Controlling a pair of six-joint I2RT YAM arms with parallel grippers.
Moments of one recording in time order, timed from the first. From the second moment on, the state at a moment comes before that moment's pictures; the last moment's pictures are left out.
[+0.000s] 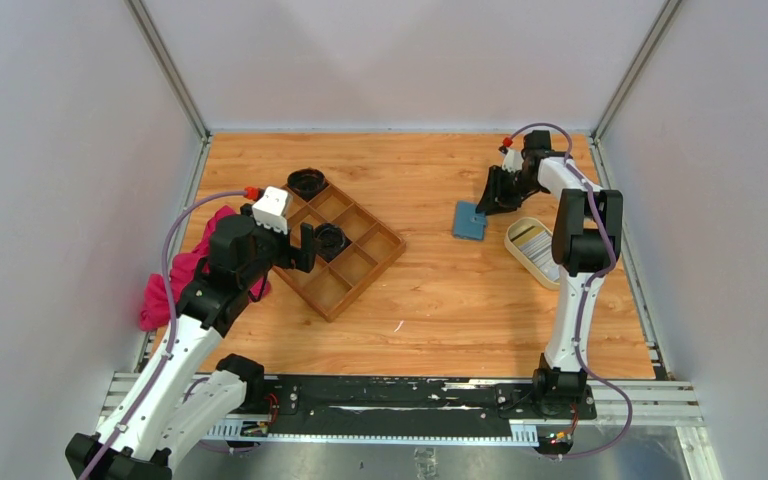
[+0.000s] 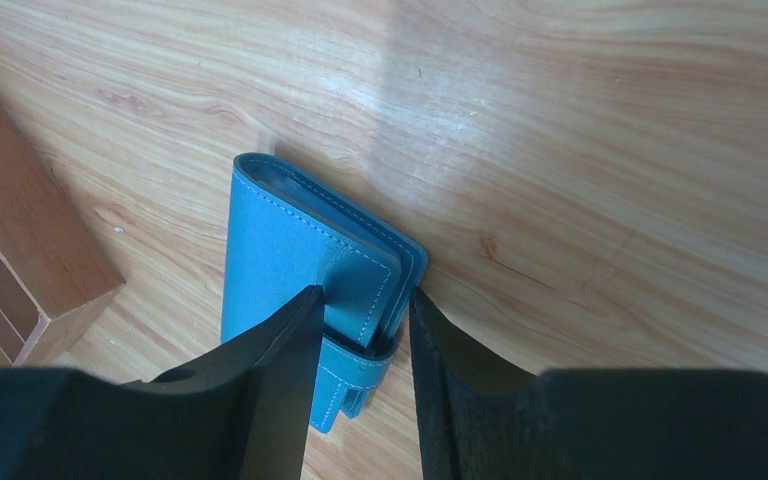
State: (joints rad) left arm -0.34 0.74 0.73 -0.34 0.04 -0.02; right arm -0.02 2.22 1.73 -0.70 -0.59 0.03
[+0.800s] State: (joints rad) left arm -0.34 0.76 0.72 -0.34 0.05 -0.02; right arm -0.02 2.22 1.75 -0.70 -0.62 -0.04
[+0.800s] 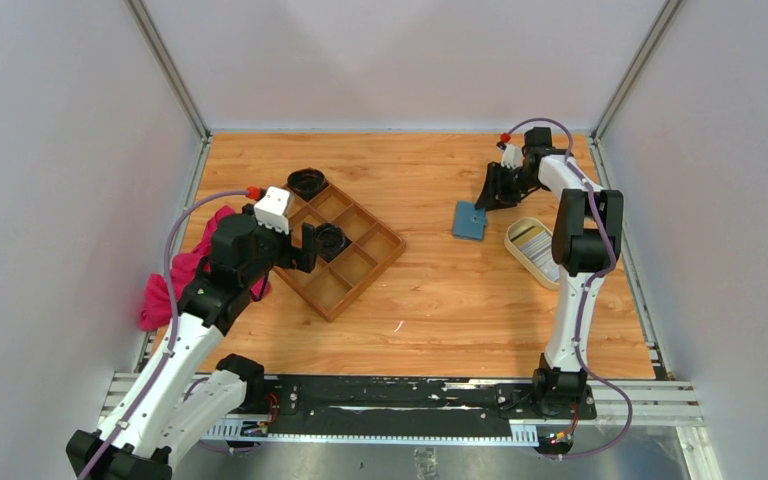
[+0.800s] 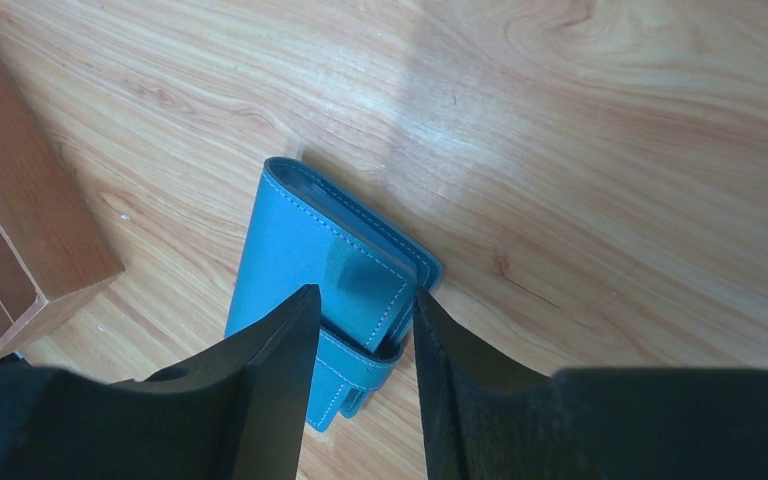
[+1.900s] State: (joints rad) left arm -0.34 0.76 0.72 -0.34 0.06 -0.02; right arm -0.02 2.29 1.76 -0.69 -0.82 0.01
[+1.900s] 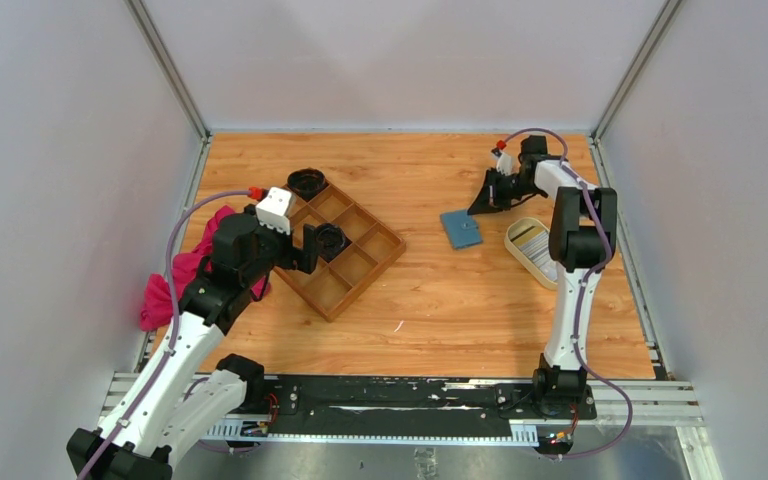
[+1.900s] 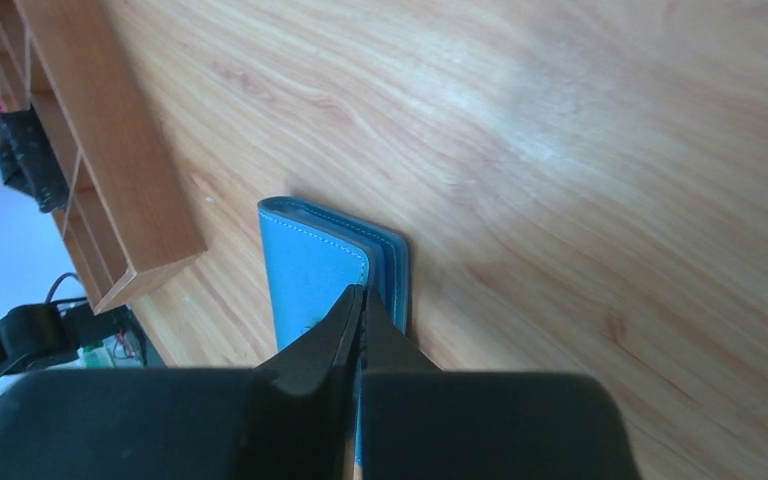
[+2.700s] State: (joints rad) left arm -0.58 0.51 0.41 -0.07 0.26 -0.53; right arm 0.03 1.80 1.18 -0.73 -1.16 -0.37
